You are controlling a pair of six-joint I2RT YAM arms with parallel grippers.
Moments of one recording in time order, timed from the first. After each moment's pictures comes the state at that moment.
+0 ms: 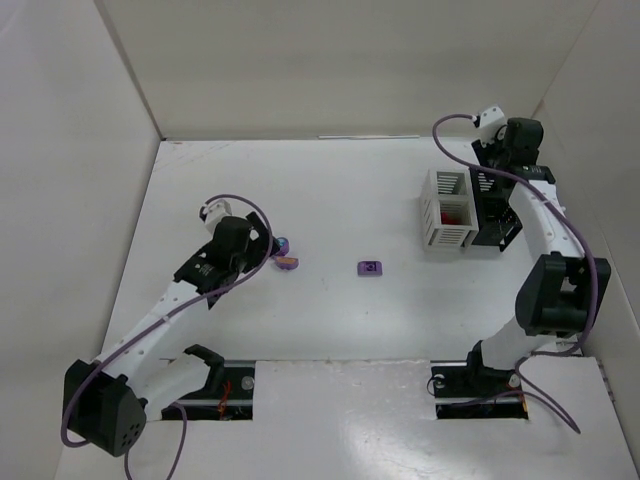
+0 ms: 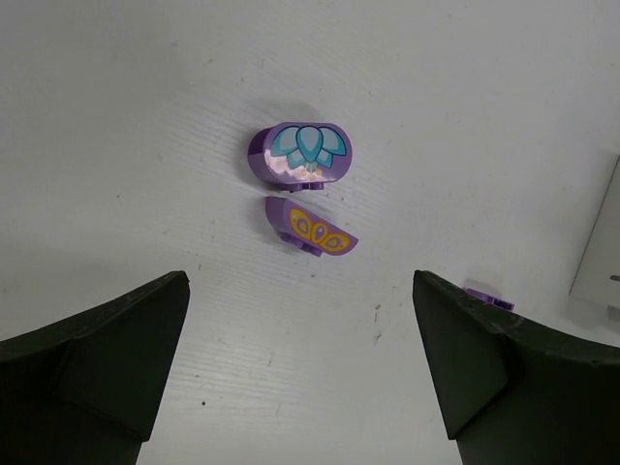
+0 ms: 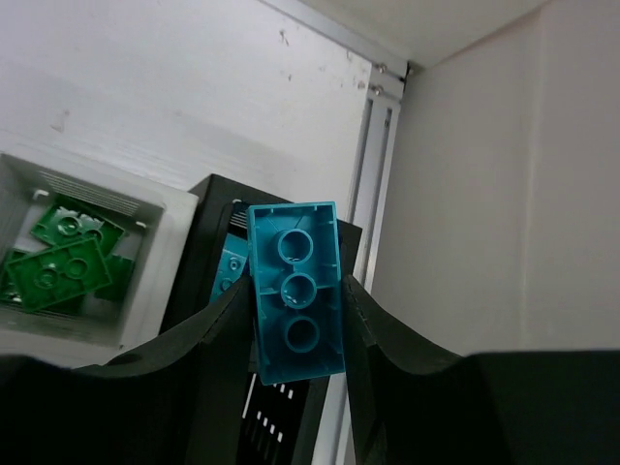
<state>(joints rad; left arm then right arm) -0.46 0.95 0.69 -0.46 -0.28 -0.89 -0.09 1.58 1.39 -0.31 0.05 -0.58</state>
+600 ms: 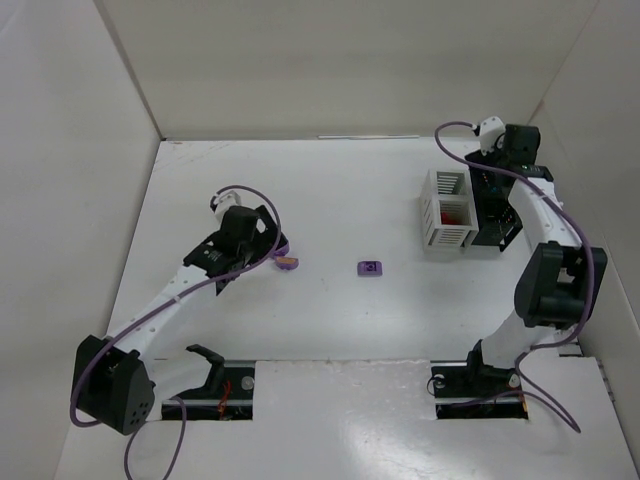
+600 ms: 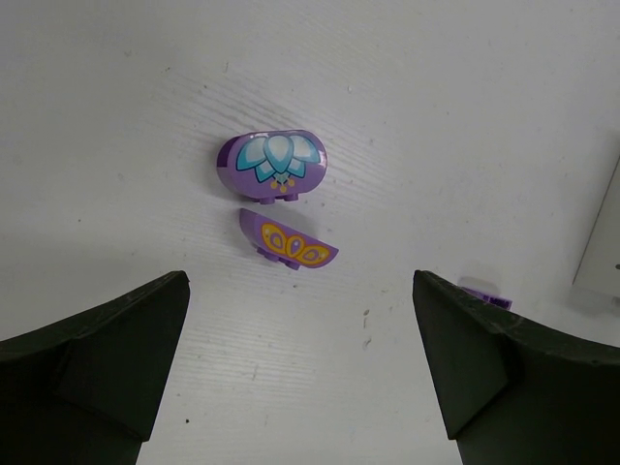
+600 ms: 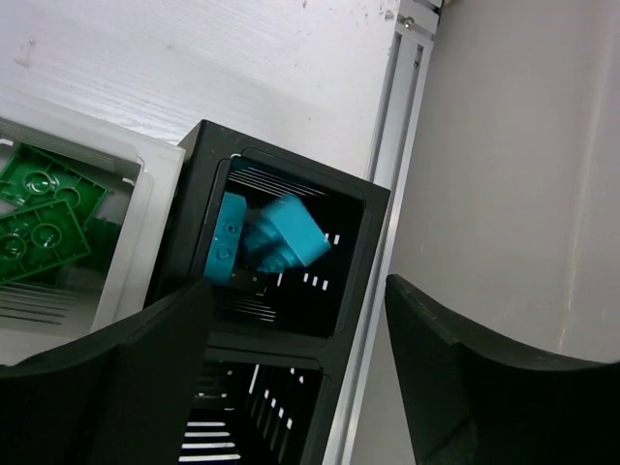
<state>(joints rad) -0.45 1.10 0.77 -0.42 -0.22 -0.85 -0.13 1.67 1.40 -0.37 0.07 -0.57</state>
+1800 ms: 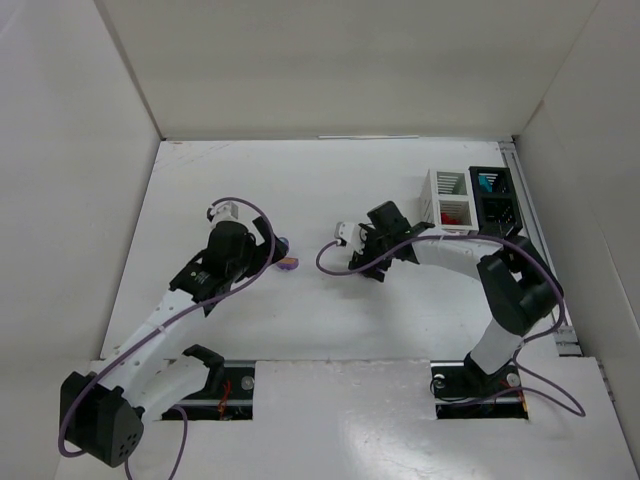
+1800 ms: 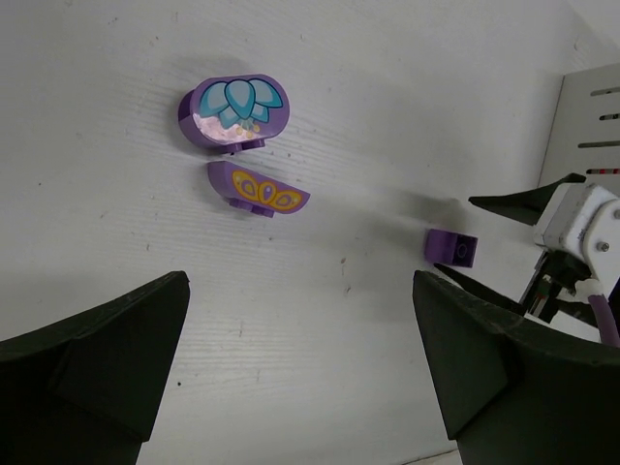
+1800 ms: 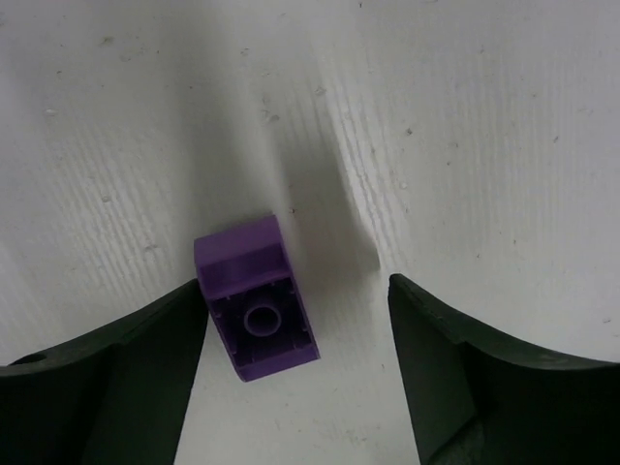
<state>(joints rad) -0.45 0.91 0.66 -0.41 -0.10 -0.83 0.60 1.70 0.99 -0.31 -0.24 -0.70</state>
